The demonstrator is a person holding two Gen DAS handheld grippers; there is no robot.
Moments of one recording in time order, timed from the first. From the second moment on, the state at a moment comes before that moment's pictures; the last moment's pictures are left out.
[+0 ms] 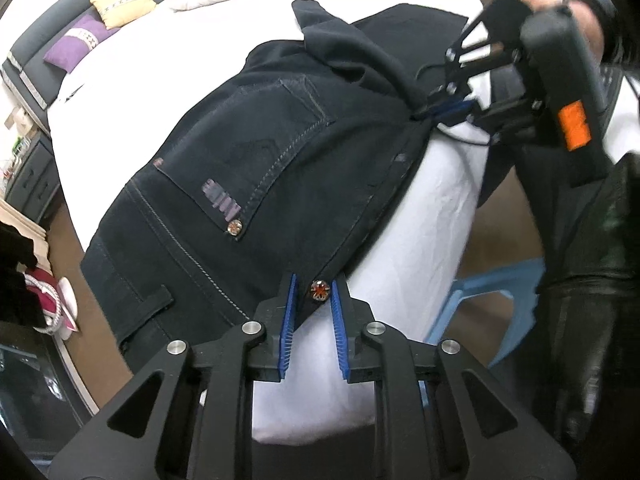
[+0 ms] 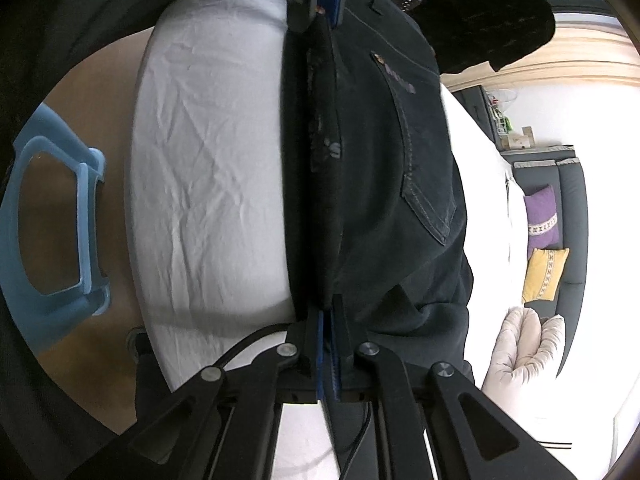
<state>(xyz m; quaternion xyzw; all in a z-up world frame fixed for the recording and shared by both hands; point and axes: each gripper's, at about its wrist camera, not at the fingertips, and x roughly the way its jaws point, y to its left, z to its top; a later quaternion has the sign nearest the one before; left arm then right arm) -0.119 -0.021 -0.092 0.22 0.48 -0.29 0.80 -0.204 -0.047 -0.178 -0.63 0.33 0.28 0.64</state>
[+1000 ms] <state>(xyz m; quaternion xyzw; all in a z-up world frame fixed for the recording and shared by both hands) -0.013 -0.089 -0.071 0.04 0.48 -0.24 0.84 -0.216 -0.040 -0.191 -0.61 0.32 0.23 0.69</state>
